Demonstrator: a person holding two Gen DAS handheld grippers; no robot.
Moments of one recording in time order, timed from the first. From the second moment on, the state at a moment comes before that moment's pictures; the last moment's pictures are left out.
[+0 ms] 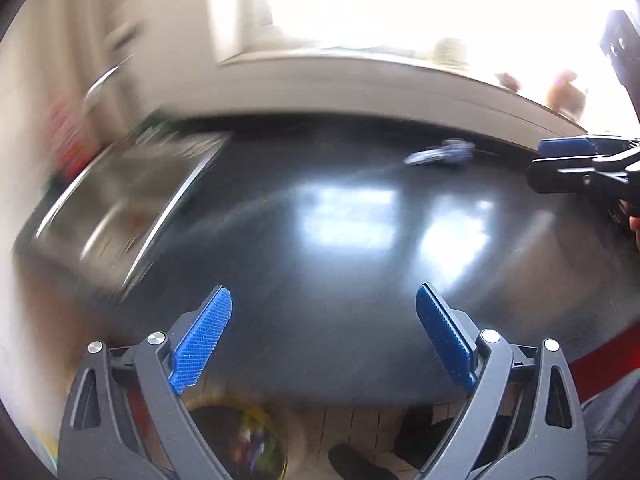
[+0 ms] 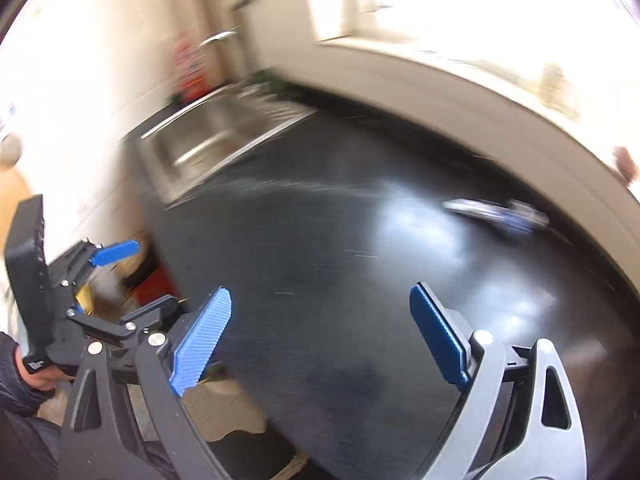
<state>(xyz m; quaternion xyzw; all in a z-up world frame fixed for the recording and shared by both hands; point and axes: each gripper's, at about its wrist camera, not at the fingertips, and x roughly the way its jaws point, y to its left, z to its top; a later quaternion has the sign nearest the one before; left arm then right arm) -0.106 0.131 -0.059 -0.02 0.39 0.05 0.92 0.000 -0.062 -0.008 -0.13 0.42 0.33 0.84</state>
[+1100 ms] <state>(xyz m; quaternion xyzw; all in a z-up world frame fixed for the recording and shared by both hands) 0.228 -0.021 -0.125 0.15 0.39 -0.17 0.89 0.303 -0.153 -0.115 -0.01 0.49 0.23 0.84</state>
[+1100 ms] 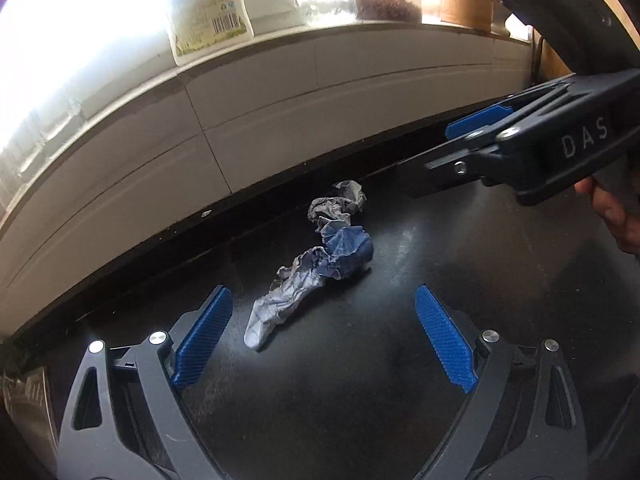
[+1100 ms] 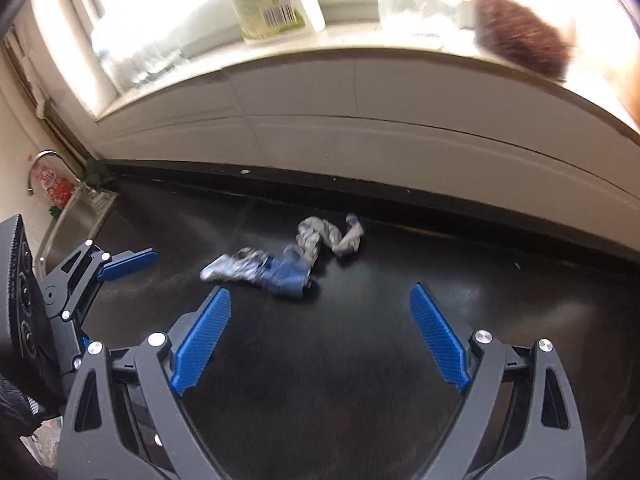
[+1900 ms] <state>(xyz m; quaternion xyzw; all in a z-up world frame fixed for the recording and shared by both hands) 0.243 -0.015 -0.162 0.11 0.44 -0.20 0.87 0.334 -0.115 -0.146 -0.03 0.50 0.23 0.83</state>
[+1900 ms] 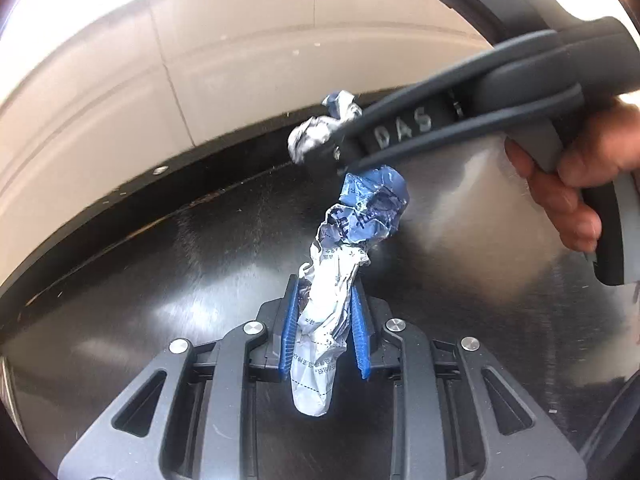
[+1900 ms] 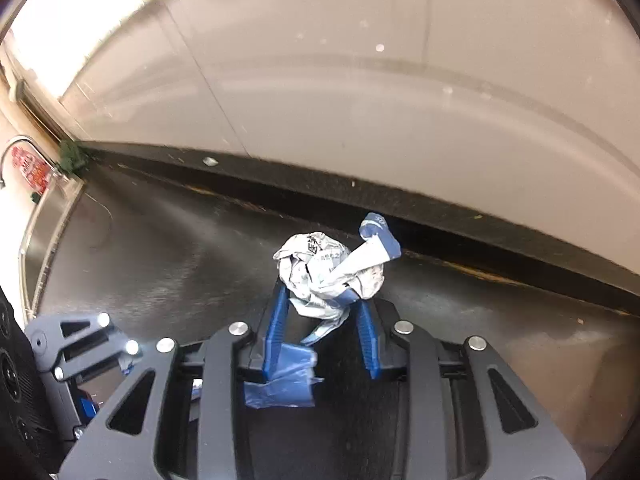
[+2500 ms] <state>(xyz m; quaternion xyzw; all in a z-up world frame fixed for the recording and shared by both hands) 0.076 -0.026 -0.094 0.08 0.41 -0.13 0.90 0.151 -0.166 -0.063 -0.04 0.45 0.22 0.87</state>
